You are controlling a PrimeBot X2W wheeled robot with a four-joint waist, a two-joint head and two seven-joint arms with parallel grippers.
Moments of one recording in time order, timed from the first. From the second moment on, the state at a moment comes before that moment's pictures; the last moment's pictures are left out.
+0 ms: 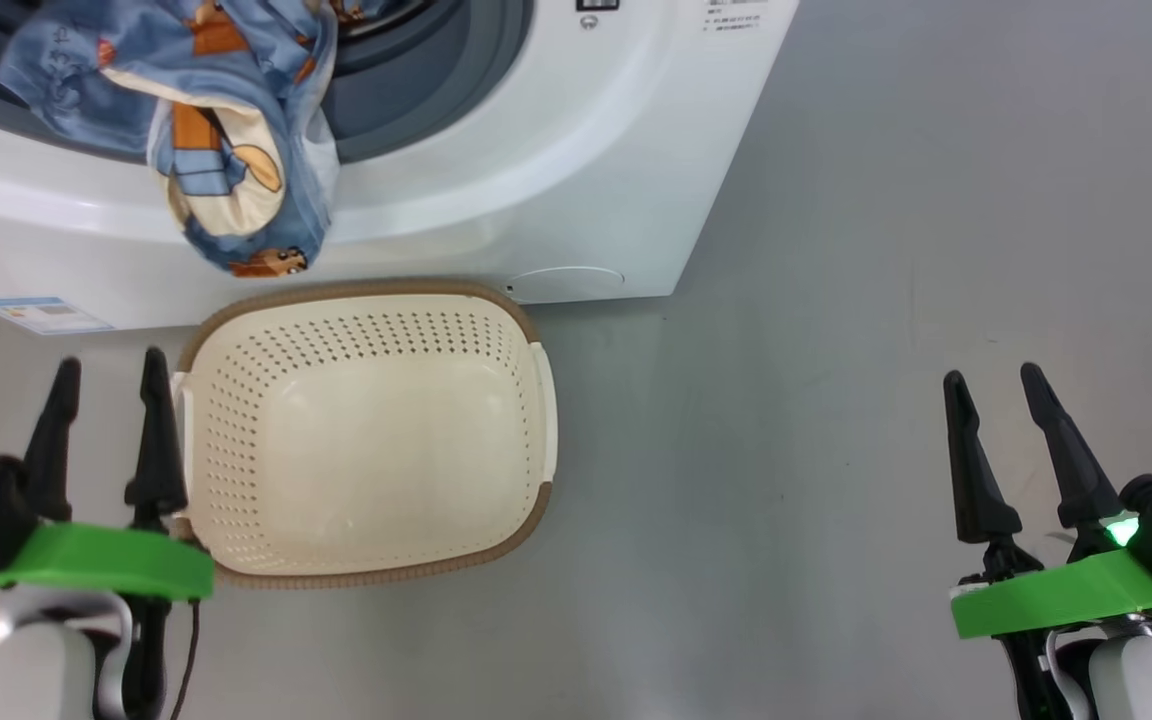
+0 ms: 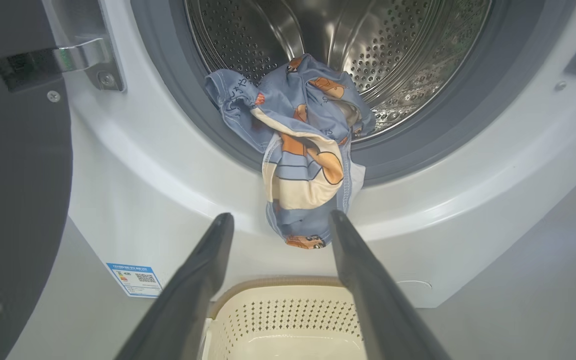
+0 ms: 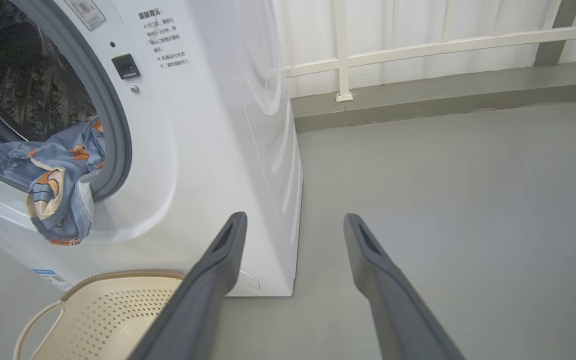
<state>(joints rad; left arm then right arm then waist) -0.32 0.17 0.01 0.27 -0.35 -0.13 -0.26 -0.14 -0.10 -0.05 0.05 0.30 0.13 -0.26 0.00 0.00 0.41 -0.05</state>
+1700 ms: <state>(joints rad) -0.48 0.24 -0.07 0.41 -0.42 -0.13 -0.26 -0.19 -0.08 -0.02 0.04 0.30 0.13 -0.26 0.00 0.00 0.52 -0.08</state>
